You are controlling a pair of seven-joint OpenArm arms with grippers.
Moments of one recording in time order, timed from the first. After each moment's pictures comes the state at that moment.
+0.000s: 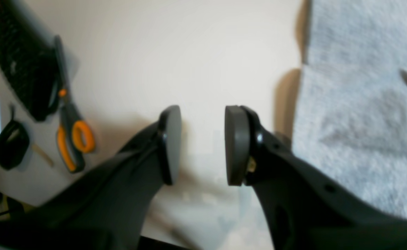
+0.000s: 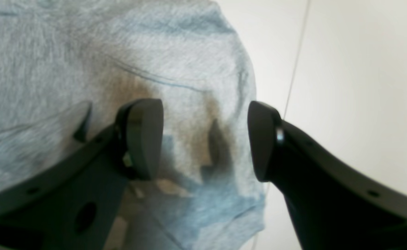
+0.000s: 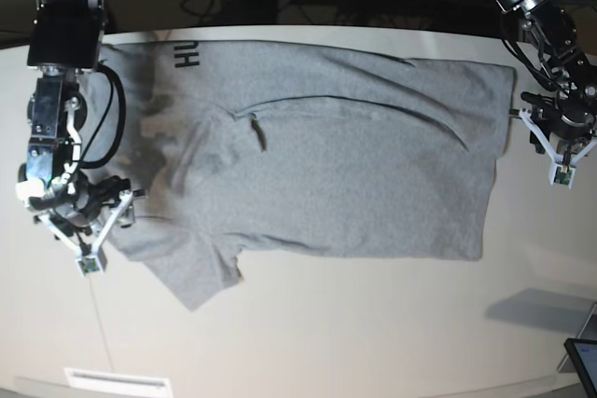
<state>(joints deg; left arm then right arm) 4.1 -18.5 -40.0 98.8 4.1 -40.7 53.4 12.6 12.8 8.5 89.1 8.0 19.8 -64.9</state>
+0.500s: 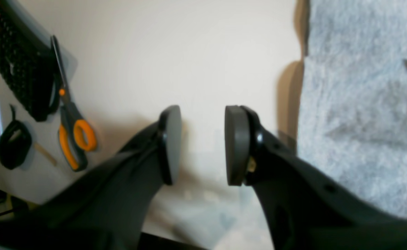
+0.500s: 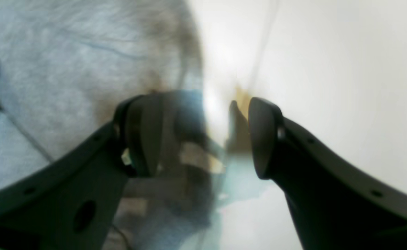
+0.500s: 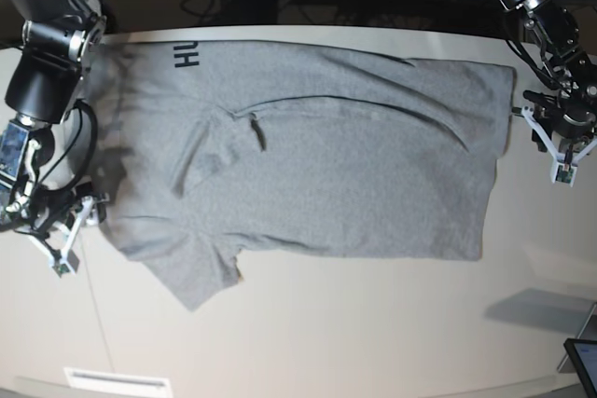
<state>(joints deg) 4.8 -19.4 -39.8 98.3 4.0 -40.7 53.2 23.5 14.2 23.1 67.5 7.8 41.3 -67.8</state>
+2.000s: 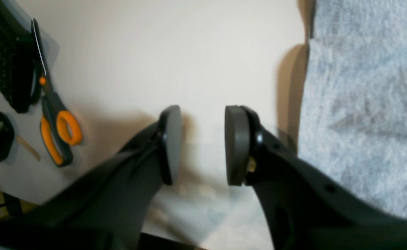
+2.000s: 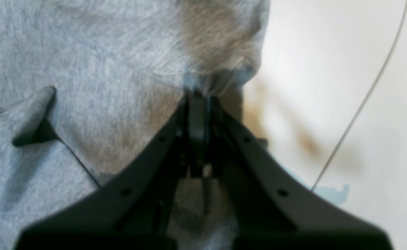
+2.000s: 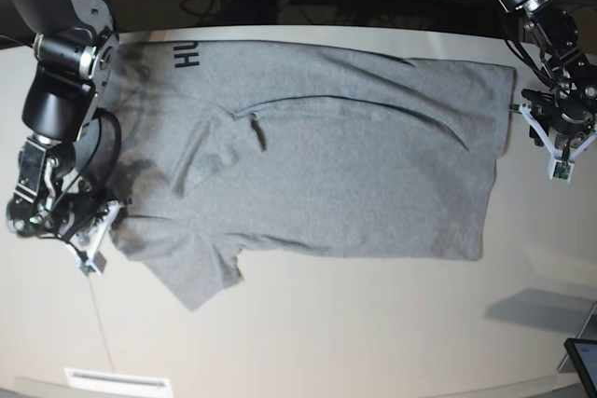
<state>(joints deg) 4.4 -19.3 -39.7 95.4 4.1 -40.7 53.2 27.6 11.0 22.0 56.7 6.9 41.0 -66.2</state>
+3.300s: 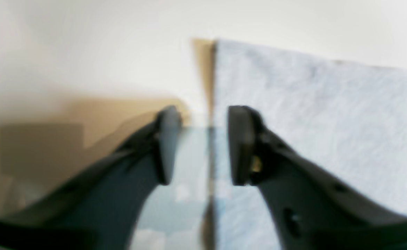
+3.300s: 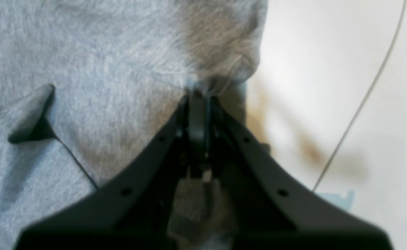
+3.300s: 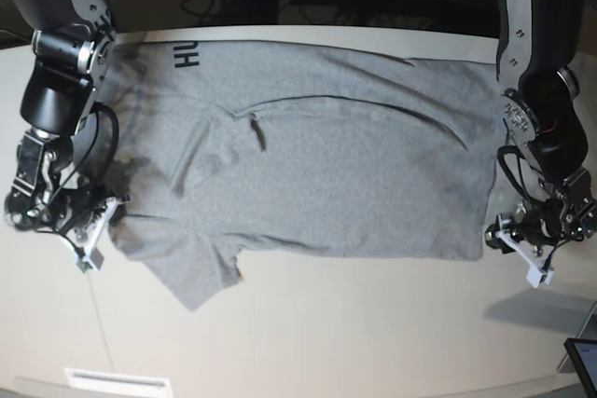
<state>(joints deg) -43.5 -27.9 -30.8 26.7 4.1 -39.9 44.3 26.1 11.6 21.9 56.9 8.0 41.0 -64.6</state>
